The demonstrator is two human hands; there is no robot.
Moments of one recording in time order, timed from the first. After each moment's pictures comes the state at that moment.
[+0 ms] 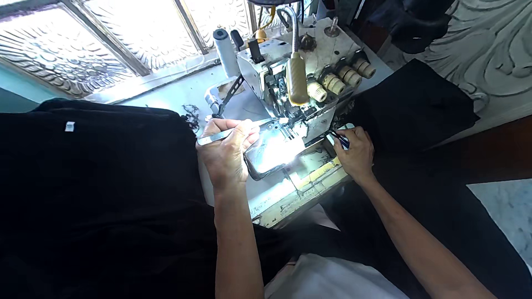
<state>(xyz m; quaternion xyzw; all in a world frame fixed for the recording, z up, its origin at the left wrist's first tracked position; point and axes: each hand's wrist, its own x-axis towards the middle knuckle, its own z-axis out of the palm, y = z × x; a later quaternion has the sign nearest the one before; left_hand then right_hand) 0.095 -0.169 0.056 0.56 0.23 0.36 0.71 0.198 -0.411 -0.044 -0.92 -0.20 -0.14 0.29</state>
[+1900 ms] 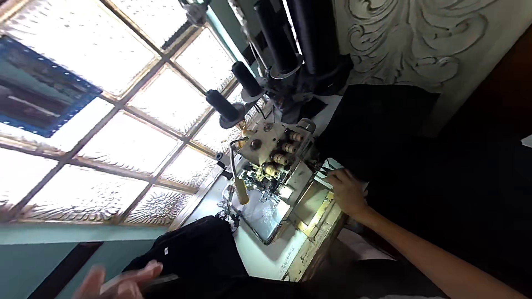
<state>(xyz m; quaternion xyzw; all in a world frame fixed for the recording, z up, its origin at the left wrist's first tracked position) -0.007 -0.142 0.184 0.86 0.01 0.45 0.23 0.178 -0.400 -0.064 -0.89 -0.15 -0.22 0.38</state>
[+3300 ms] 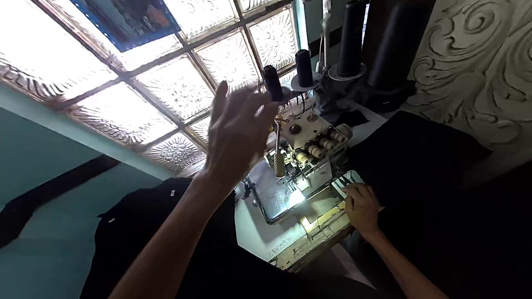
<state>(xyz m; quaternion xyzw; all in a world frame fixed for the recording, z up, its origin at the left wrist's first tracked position) 0.139 -0.163 0.223 0.92 -0.18 0.33 -0.09 0.183 -0.410 -0.073 -0.87 -0.20 -0.27 0.37</state>
